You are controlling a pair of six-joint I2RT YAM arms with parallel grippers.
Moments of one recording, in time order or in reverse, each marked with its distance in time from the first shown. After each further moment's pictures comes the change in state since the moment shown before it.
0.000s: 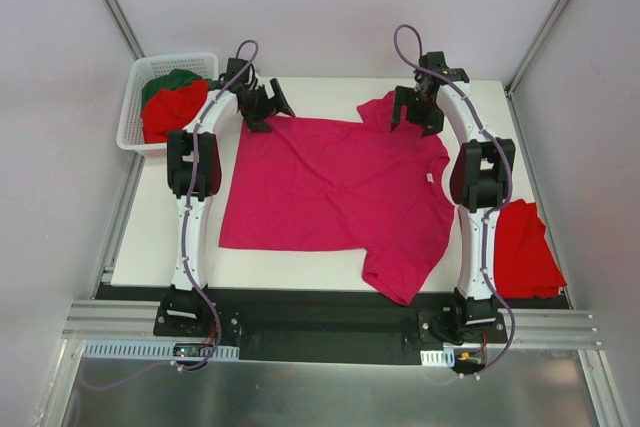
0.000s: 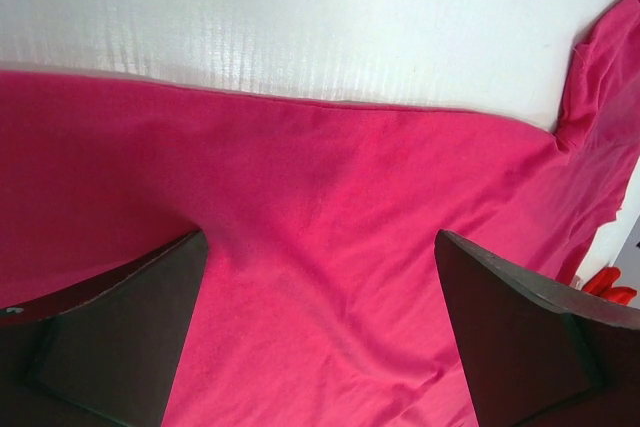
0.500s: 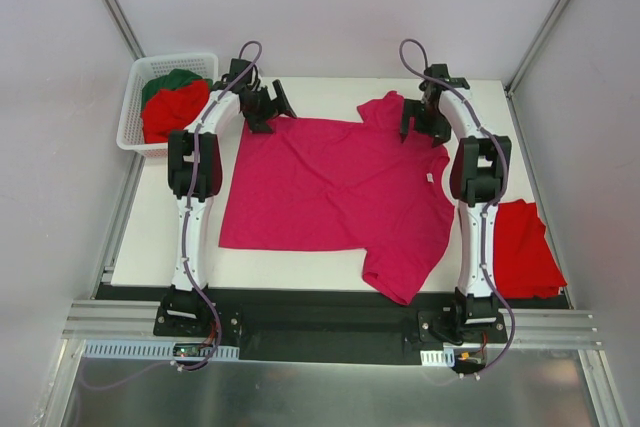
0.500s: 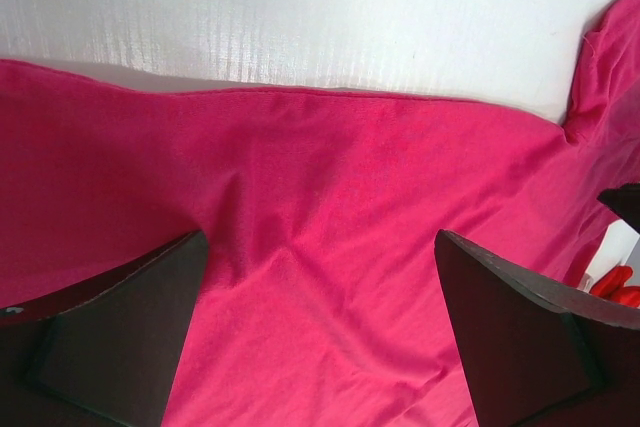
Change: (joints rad) left arm -0.014 -0.022 -0.031 0.007 -0.020 0.008; right arm -0.047 0.103 0.017 0.013 0.089 -0.049
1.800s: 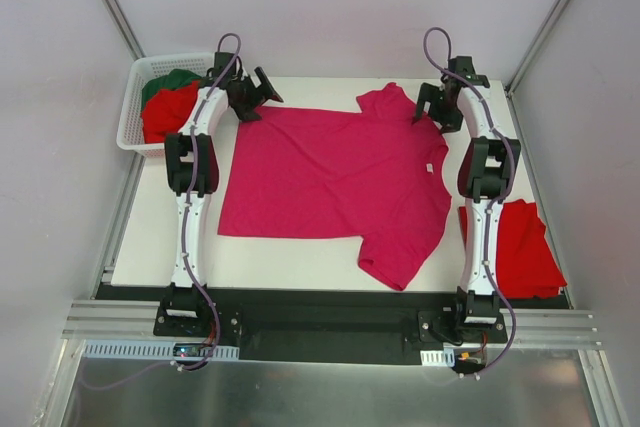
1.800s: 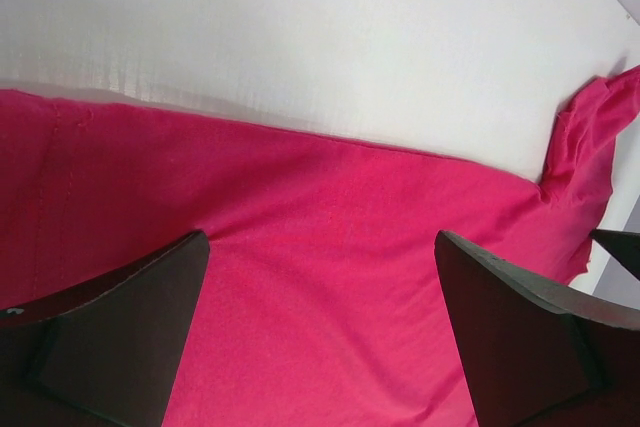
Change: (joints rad) left arm 0.087 0.154 0.252 -0.005 -0.021 -0.090; right arm -0.110 0.111 0.172 0.074 -0.145 0.028
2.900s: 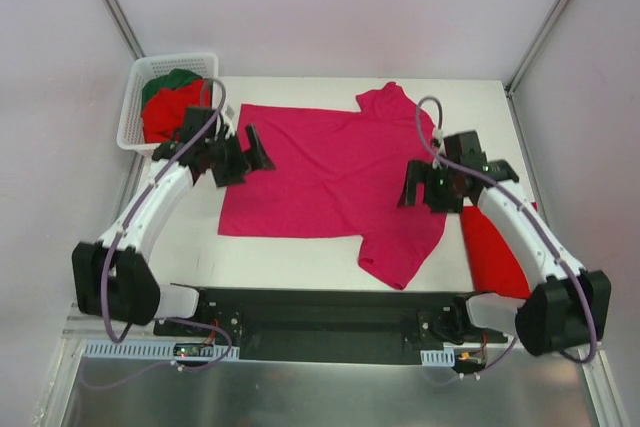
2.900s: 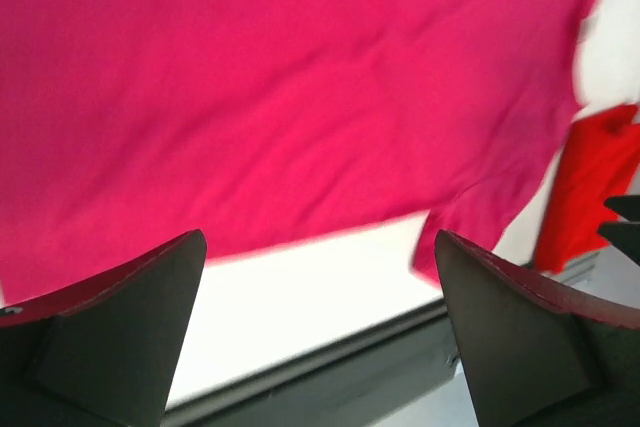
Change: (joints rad) left arm -0.142 -1.231 -1.201 -0.005 -0.052 0.104; right arm 0.240 -1.255 -1.263 0.082 -0.071 0.076
